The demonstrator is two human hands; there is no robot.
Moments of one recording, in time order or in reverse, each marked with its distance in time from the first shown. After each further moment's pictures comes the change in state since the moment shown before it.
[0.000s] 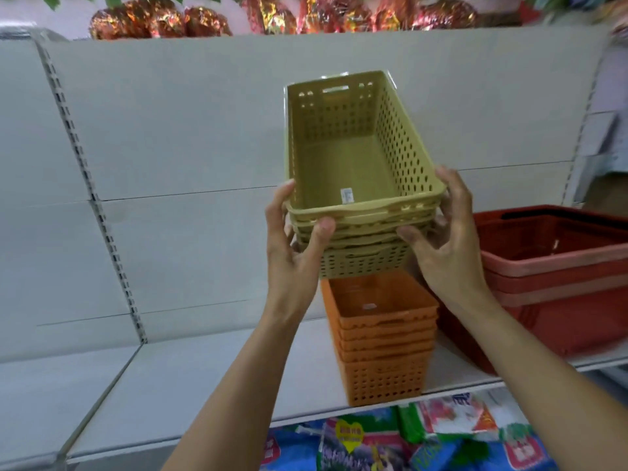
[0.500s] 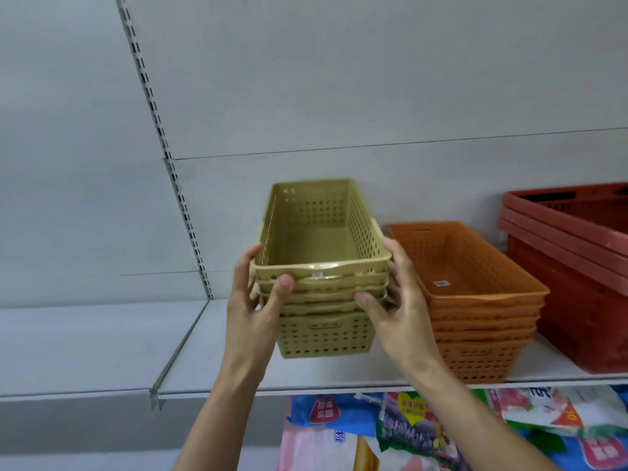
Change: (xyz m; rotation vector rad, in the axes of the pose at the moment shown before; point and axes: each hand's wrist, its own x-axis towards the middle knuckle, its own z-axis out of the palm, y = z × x) left_hand -0.069 -0.032 -0.168 0.112 0.179 -0.341; right_hand -0.111 0.005 0.159 0.205 -0.227 0.377
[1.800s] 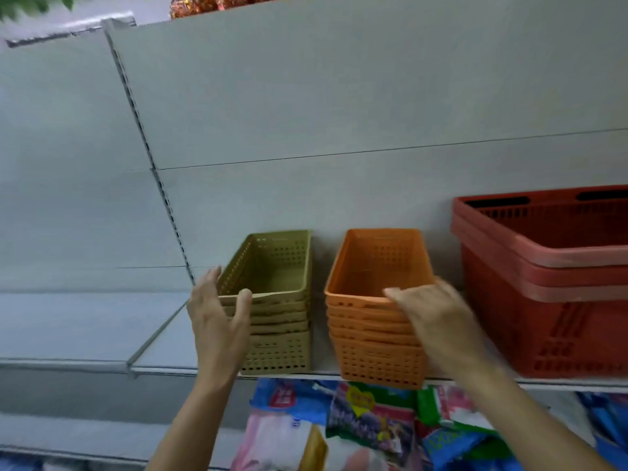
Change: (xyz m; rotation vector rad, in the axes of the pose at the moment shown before) left_hand -0.051 -0.016 0.081 0.782 0.356 0.041; right_hand -0.002 0.066 -0.197 -1.047 -0.138 -0.440
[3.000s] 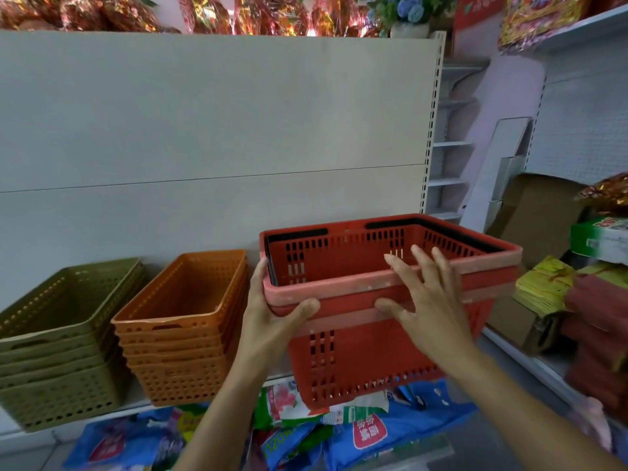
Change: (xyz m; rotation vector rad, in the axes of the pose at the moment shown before) left_hand -0.170 0.237 0.184 -0.673 -0.653 0.084; right_hand -0.113 0.197 -0.215 -0.160 -0.018 0.426
